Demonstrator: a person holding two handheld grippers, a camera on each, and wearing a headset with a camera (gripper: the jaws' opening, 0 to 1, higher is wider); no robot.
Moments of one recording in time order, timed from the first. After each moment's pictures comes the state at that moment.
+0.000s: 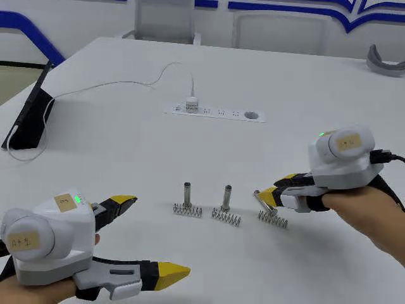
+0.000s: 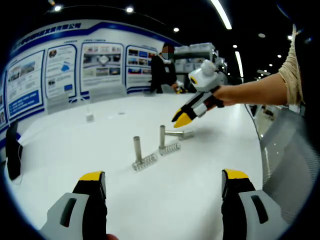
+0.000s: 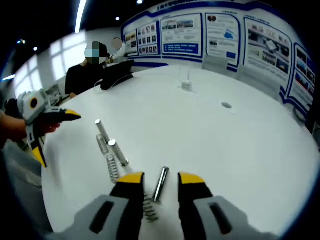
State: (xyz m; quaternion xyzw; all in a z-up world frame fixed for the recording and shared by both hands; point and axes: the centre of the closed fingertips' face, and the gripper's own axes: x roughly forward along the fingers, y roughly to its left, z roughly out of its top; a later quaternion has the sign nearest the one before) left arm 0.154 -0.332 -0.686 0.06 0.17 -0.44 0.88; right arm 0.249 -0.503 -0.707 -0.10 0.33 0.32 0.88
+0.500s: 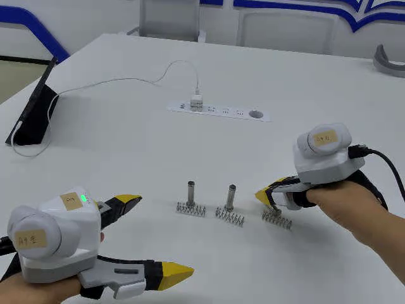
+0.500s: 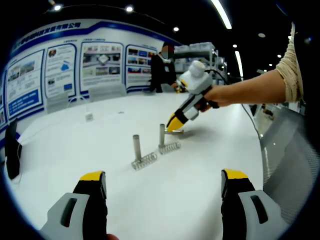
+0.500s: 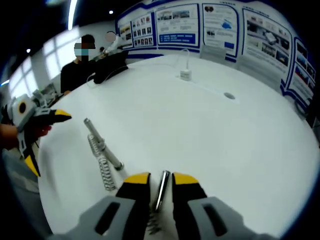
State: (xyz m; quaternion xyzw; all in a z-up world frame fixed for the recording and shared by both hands) left arm 0.155 -0.332 -0.690 0.06 0.17 -0.44 0.88; right arm 0.261 -0.494 -0.726 -0.10 0.37 0.30 0.87
